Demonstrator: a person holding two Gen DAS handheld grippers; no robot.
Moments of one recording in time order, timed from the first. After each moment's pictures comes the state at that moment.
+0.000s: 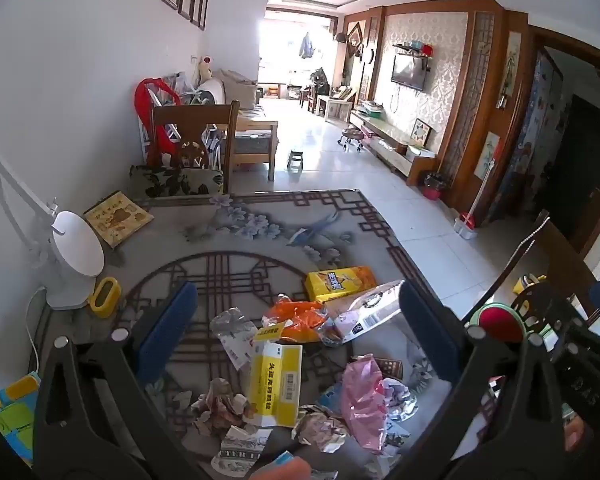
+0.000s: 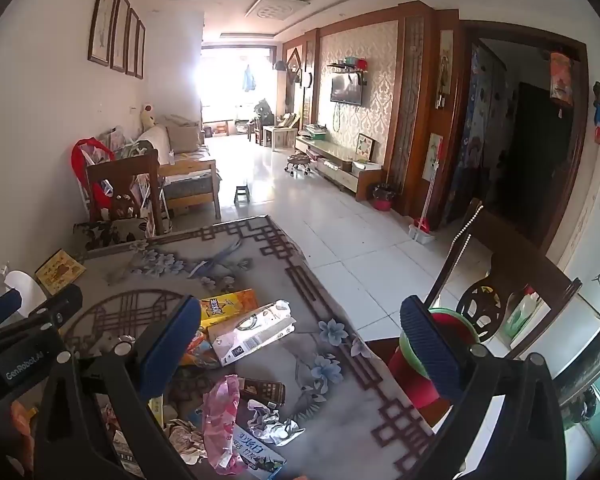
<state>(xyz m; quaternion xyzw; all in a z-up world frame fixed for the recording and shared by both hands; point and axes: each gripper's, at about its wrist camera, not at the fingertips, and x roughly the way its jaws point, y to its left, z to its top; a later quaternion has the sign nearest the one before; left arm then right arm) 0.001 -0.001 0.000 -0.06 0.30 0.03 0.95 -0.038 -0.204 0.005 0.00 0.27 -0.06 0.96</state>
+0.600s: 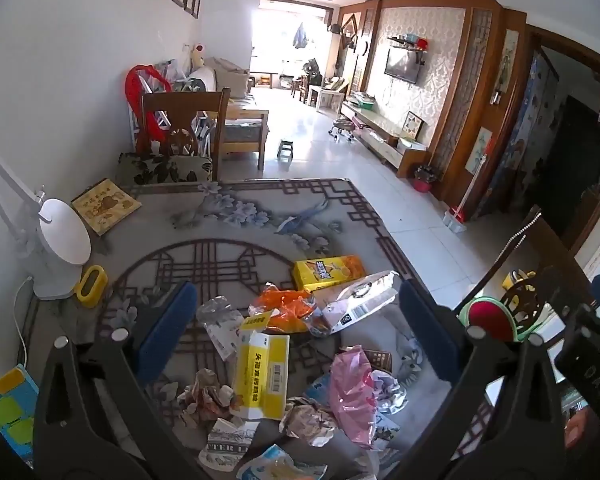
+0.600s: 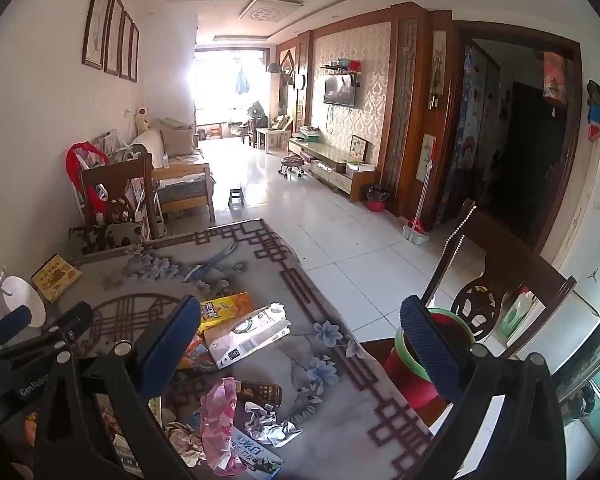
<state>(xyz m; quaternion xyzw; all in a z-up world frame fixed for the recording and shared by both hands) 0.007 -0.001 -0.011 -0.08 0.32 0.01 0.95 -0.040 -0.202 0.012 0.00 0.27 -0.06 0.96</state>
